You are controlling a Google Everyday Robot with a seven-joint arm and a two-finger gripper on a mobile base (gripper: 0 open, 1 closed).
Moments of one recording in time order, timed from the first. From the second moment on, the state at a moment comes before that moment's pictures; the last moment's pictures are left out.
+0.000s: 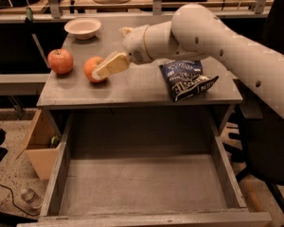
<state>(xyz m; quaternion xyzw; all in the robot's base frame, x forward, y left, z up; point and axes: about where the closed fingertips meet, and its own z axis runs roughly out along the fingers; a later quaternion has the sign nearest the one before) 0.654 0.090 0.921 -0.52 0.65 0.25 0.50</state>
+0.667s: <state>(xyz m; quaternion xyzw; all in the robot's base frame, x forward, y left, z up) 0.657 0.121 0.886 -0.52 0.66 0.28 0.46</state>
